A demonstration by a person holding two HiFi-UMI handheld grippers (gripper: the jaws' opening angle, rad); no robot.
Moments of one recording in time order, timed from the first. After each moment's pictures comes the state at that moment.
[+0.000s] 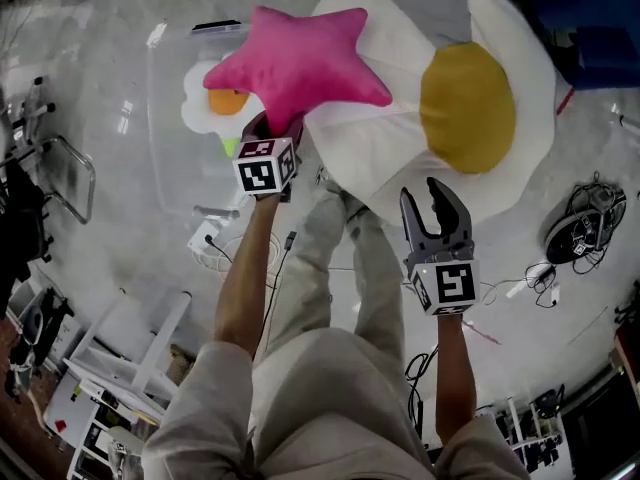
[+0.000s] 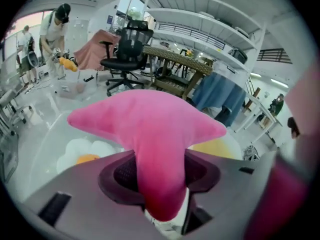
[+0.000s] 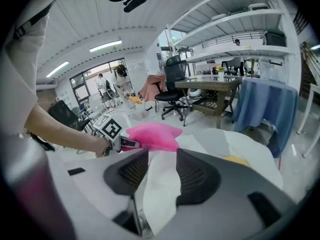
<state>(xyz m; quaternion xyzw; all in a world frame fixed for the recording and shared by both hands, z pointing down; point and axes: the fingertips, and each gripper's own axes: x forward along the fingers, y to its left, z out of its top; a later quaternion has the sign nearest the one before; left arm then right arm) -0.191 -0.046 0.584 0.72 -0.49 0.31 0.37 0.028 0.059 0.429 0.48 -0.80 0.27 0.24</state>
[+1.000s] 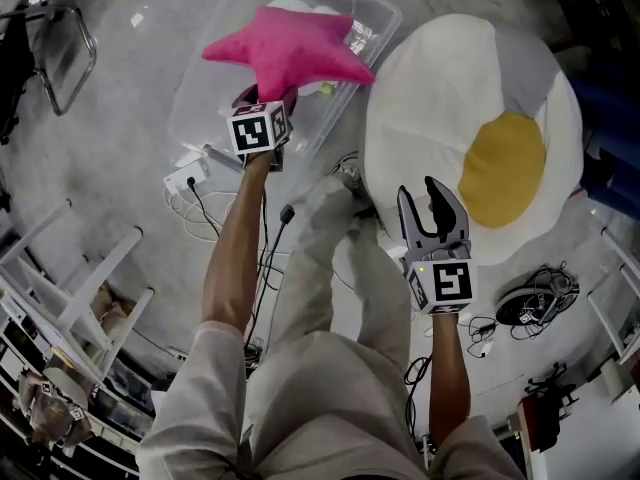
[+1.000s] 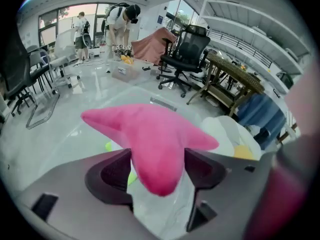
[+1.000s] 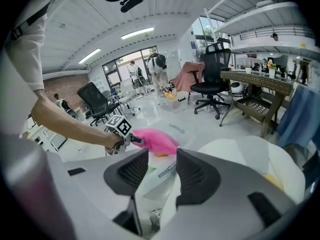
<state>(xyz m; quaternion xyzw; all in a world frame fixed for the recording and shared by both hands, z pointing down) -0.448 0.017 0.657 0.57 -0.64 0.24 0.45 -0.167 0.051 0.465 0.31 -0.87 0.23 0.29</state>
